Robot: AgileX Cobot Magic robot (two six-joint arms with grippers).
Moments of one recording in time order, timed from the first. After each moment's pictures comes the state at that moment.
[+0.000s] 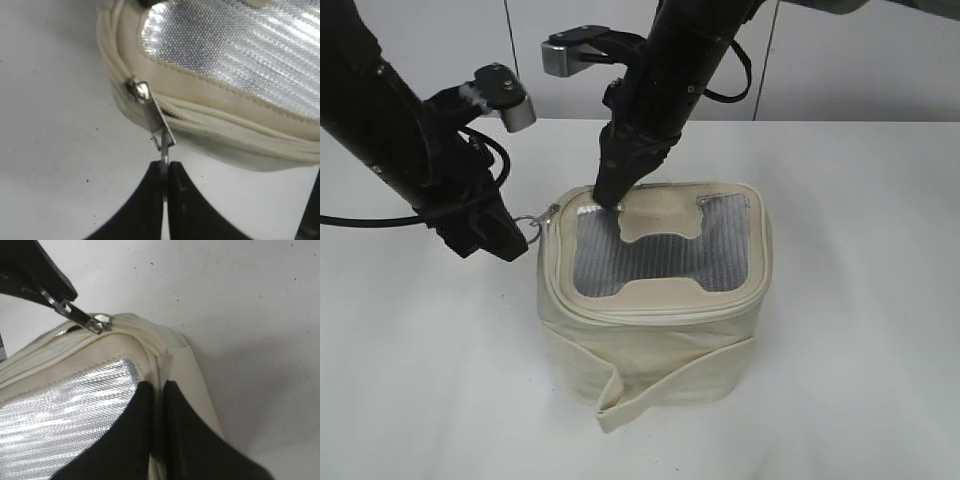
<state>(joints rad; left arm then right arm) -0.41 1.72 -1.15 -0.50 0.90 1.03 0.58 2.22 -1.97 0.46 1.22 -0.76</state>
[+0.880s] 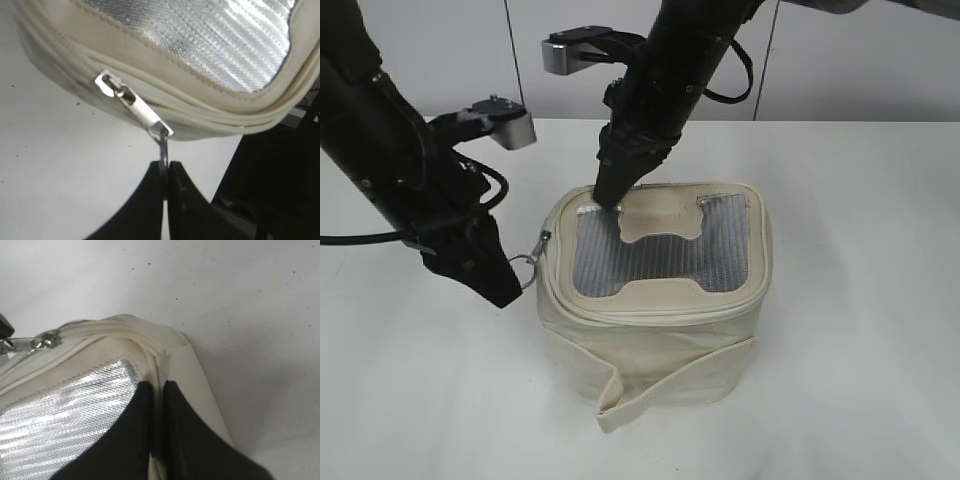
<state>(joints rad) -0.42 1.71 -1.14 -0.53 1.10 0.85 0.58 2.22 -1.97 0.46 1.22 -0.70</state>
